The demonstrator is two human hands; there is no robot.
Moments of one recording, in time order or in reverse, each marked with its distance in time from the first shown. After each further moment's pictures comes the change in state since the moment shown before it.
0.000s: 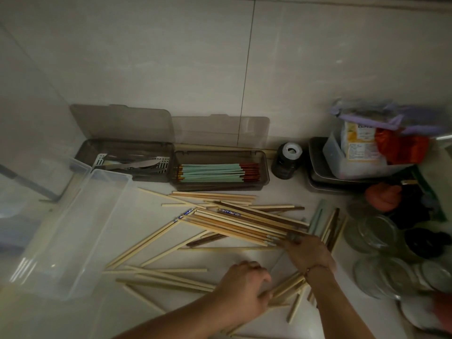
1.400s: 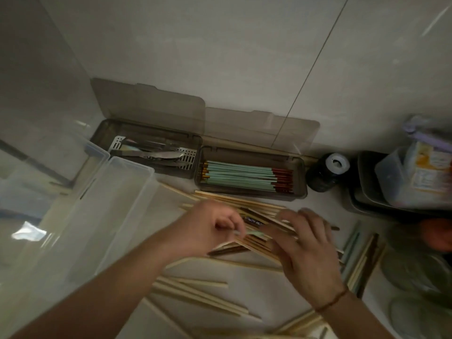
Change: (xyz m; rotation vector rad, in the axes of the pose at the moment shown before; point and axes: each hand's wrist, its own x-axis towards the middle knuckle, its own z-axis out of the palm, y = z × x) left_hand -0.008 -0.088 -0.166 -0.636 0.052 -0.184; right_hand -0.034 -0.084 -0.004 -0.241 0.558 -1.253
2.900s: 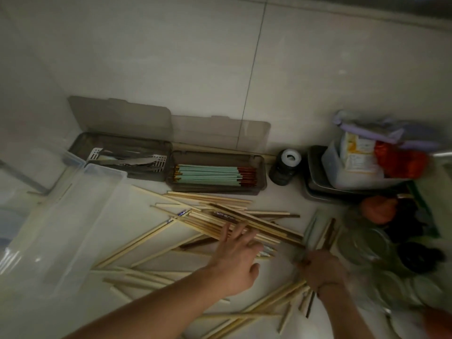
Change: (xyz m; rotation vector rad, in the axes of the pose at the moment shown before) left_hand 0.028 -0.004 0.158 0.964 0.025 0.198; right_hand -0.109 0.095 0.013 -0.025 -0.808 1.071
